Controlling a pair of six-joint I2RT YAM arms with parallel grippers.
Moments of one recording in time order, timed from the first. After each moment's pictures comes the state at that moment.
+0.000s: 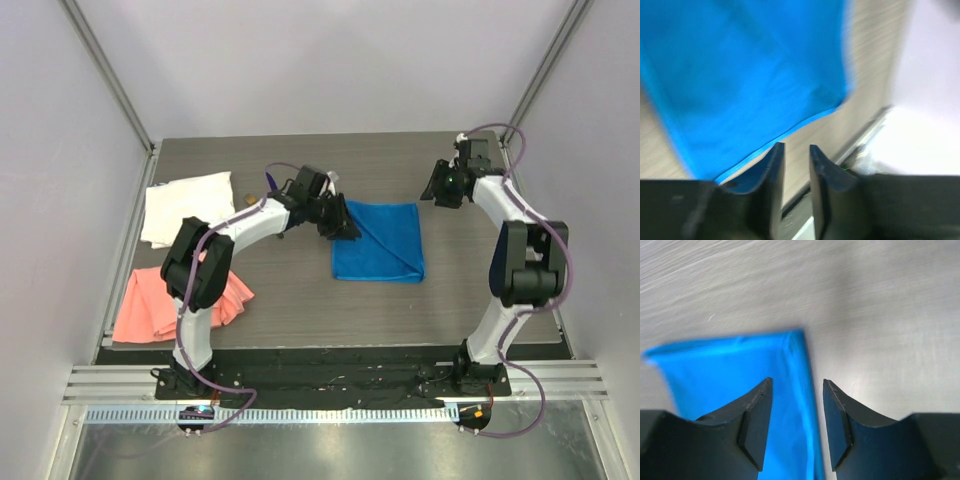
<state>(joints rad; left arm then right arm) -0.62 1.97 1.42 -0.29 0.48 -0.84 -0.03 1.87 1.41 -0.46 -0.17 0.31</state>
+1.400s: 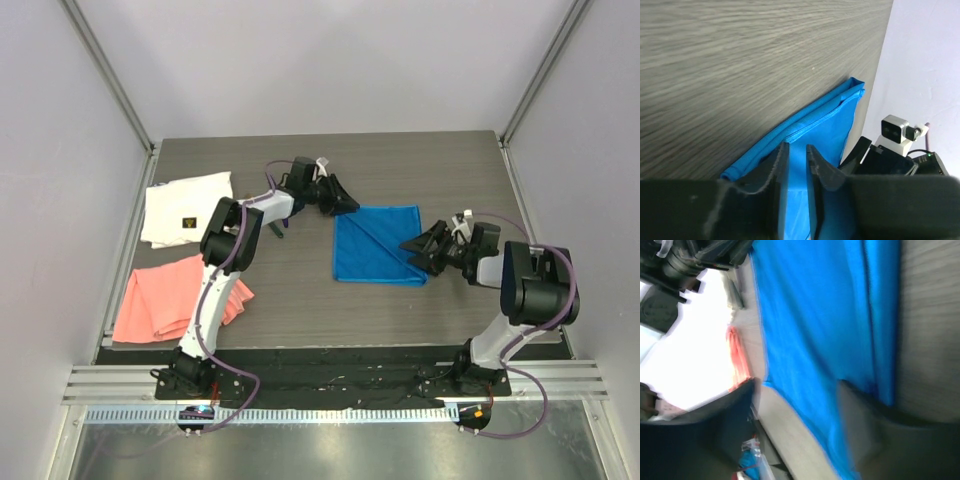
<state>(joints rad) -0.45 2.50 1.80 0.09 0.65 -1.01 -0.17 1.70 0.51 0.46 -0.89 0.71</state>
